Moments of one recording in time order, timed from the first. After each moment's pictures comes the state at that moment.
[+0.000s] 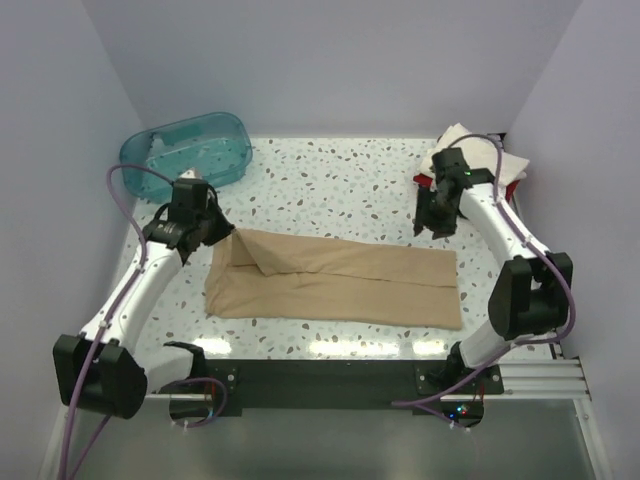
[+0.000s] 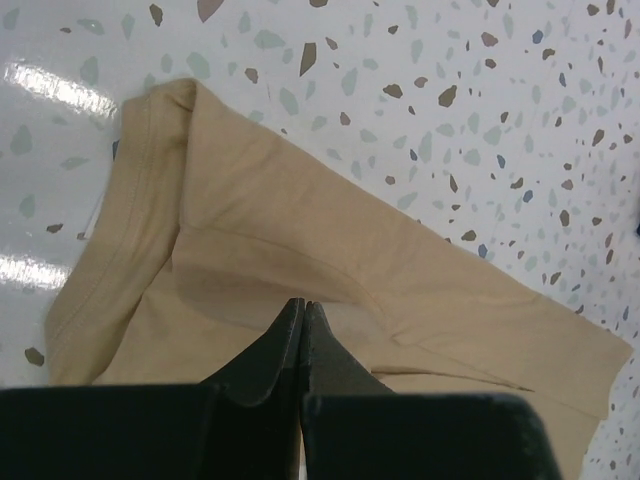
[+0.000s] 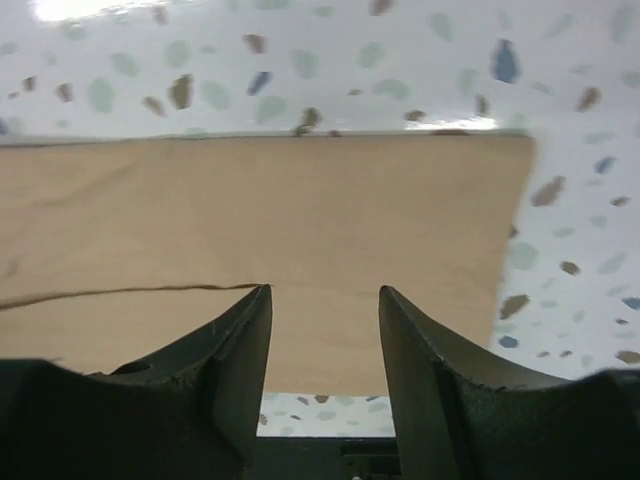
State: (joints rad) left arm -0.19 1.11 0.96 -0.62 -0.06 -0.72; right arm 0.08 1.58 1.32 -0.99 0.05 0.30
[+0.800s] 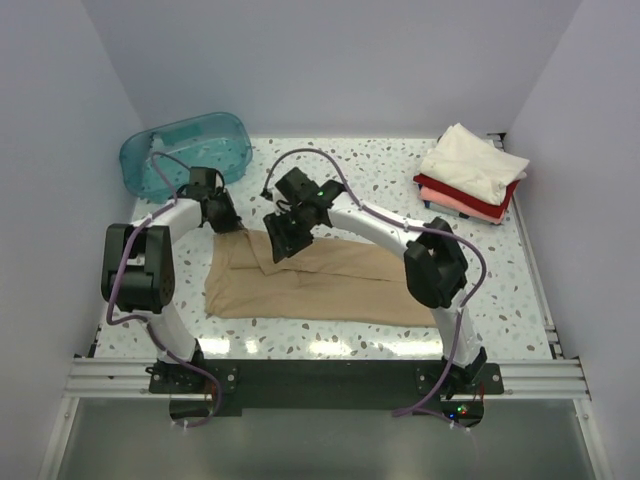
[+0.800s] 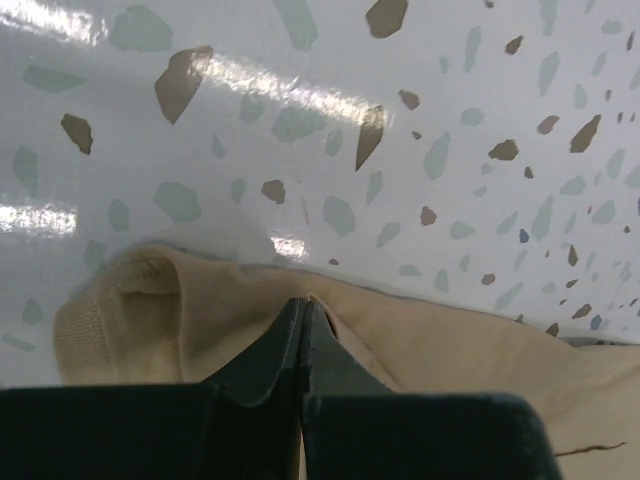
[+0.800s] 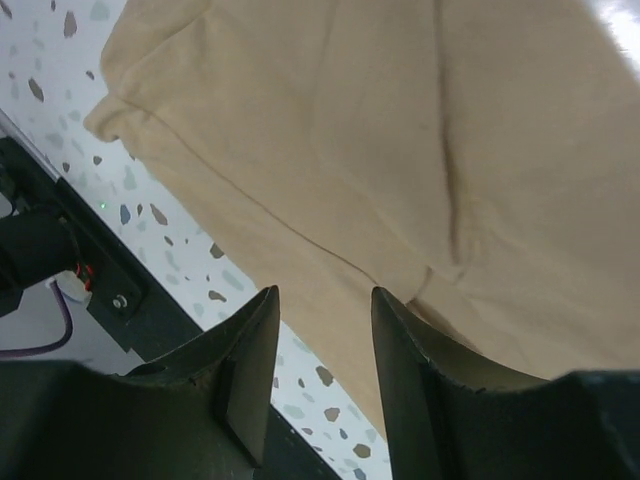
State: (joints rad) left arm -0.05 1.78 1.11 -0.33 0.18 -0.50; right arm 0.81 2.10 1.84 -0.79 -0.33 0.33
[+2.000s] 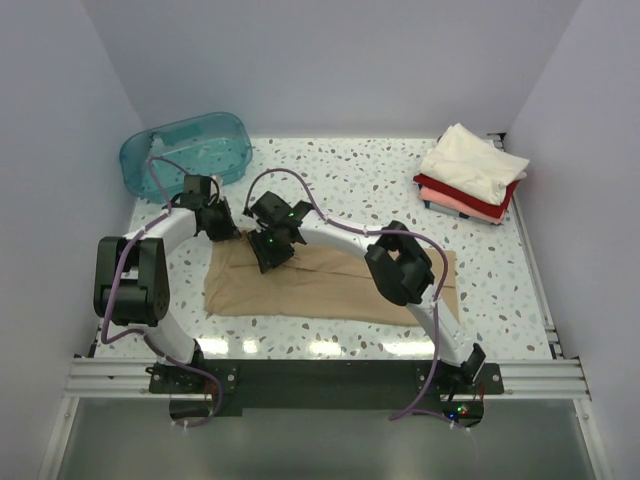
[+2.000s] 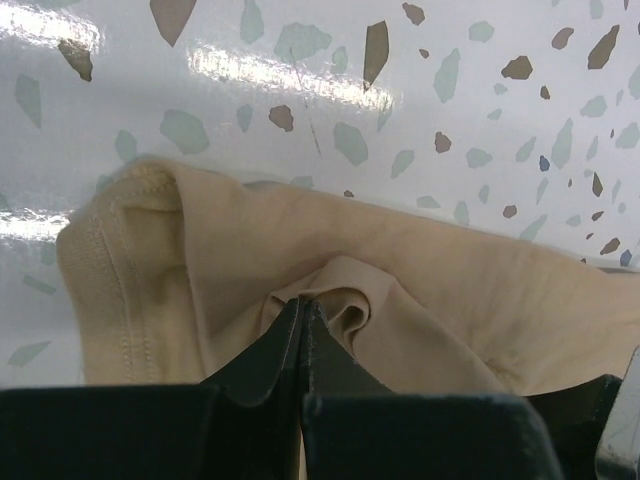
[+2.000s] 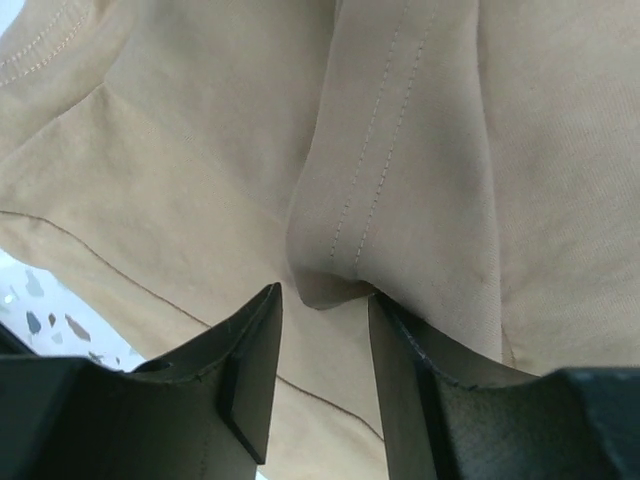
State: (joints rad) left arm -0.03 1.68 0.99 -0.32 0.23 -0.40; right arm 0.92 2.34 1.93 -0.66 -0.20 0.35
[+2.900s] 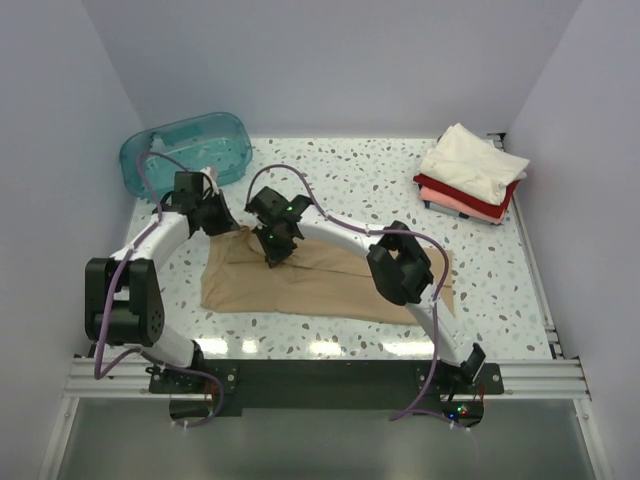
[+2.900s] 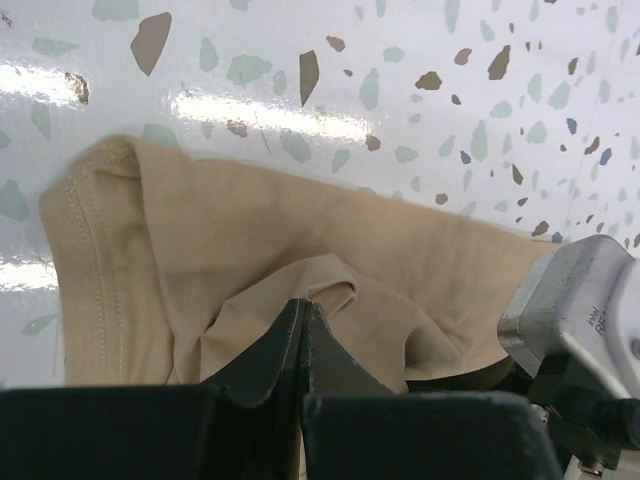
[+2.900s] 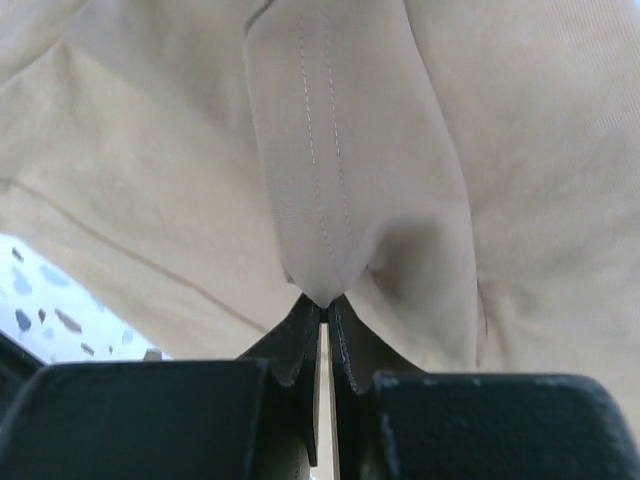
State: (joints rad) left arm -0.02 1.56 0.98 -0.34 0.26 -0.39; right arm 0.92 2.37 2.04 -0.78 -0.13 0.35
